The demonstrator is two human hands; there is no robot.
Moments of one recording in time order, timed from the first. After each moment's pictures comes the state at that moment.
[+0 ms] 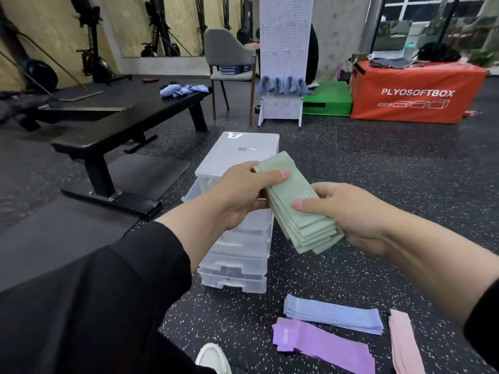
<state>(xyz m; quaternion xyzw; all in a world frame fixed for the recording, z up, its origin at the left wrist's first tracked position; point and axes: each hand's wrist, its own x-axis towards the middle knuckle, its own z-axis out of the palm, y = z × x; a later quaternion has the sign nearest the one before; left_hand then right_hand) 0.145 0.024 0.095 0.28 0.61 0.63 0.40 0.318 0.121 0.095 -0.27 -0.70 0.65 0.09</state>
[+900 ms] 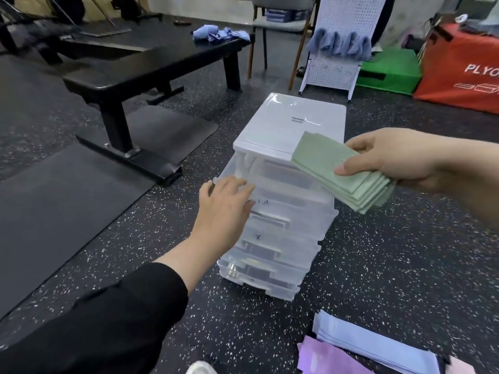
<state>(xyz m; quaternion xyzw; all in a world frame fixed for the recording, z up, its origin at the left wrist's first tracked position) -0.031 -0.003 -0.102 0.44 0.86 0.21 -0.18 0.132 0.223 0.074 -0.29 -0.86 0.43 -0.05</state>
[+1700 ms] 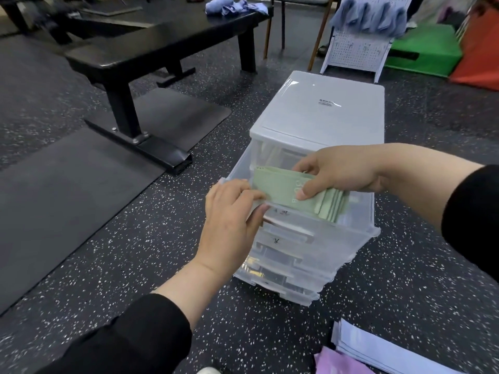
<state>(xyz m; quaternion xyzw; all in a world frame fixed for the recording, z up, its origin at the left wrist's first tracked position) -0.036 -0.014 -0.130 0.44 0.78 0.40 -0.20 0.024 0.211 -0.012 -0.16 -0.86 0.43 -0.22</state>
